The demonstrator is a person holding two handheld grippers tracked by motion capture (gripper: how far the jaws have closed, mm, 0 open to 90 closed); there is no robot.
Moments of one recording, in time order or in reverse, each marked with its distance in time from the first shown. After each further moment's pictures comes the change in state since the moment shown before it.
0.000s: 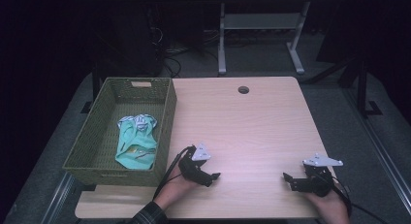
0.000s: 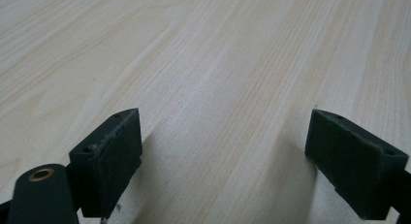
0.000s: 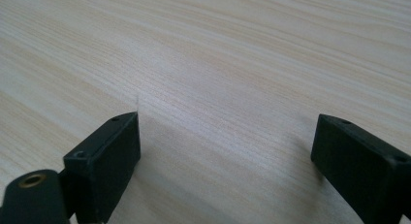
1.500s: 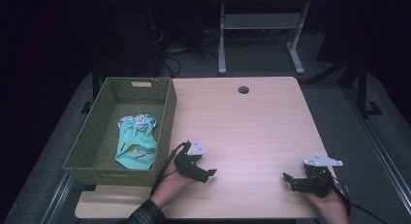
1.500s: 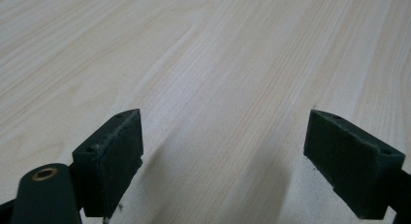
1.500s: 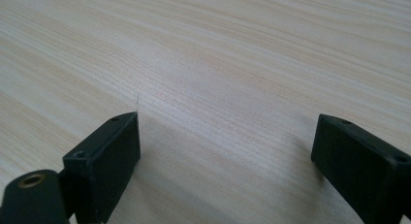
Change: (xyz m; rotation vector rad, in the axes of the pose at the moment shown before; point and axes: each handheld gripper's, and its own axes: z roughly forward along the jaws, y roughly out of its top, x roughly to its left) left arm 0.010 0.006 -0.016 0.008 0.006 -0.046; right arm 0.000 0.000 0.000 0.000 -0.001 0.000
